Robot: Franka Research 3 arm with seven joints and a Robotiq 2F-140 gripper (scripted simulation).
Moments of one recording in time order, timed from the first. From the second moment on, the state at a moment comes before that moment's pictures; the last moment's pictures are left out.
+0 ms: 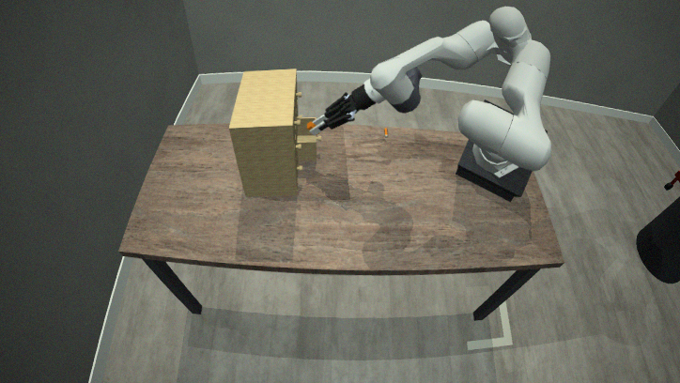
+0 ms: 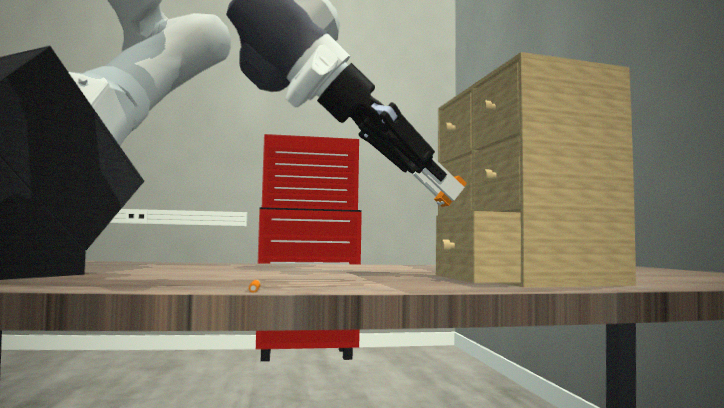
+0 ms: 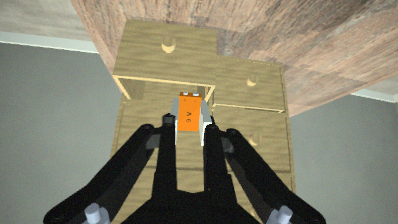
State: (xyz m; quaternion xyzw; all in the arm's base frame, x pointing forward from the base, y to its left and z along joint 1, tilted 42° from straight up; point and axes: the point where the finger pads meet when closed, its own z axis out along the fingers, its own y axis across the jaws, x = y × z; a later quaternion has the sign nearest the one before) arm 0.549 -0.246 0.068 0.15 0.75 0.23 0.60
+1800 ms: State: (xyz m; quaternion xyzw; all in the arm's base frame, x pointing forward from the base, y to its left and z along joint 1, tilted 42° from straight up) arm 0.574 -0.253 0.075 0.17 0.75 0.24 0.59
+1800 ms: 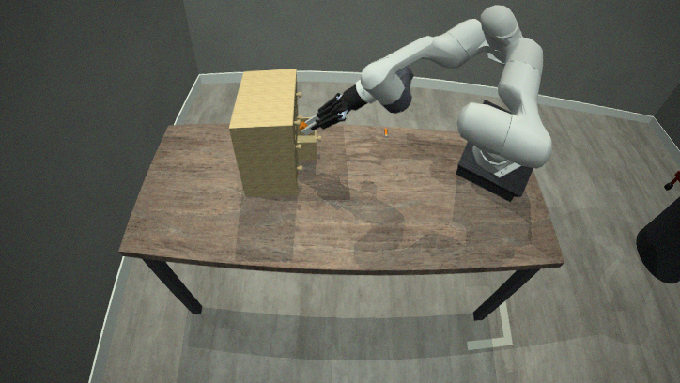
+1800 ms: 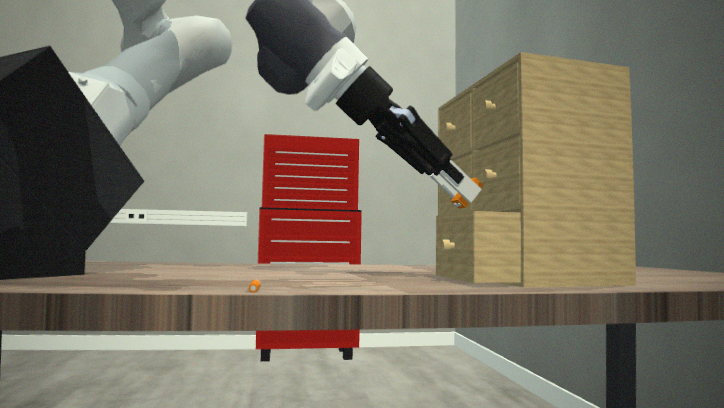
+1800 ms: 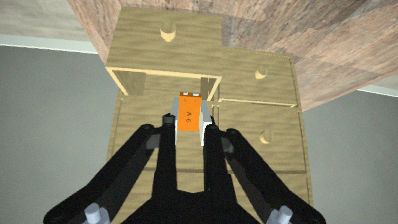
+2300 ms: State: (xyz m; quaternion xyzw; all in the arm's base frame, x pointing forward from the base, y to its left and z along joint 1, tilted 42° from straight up) arm 0.581 -0.245 0.064 0.16 0.76 0.24 0.59
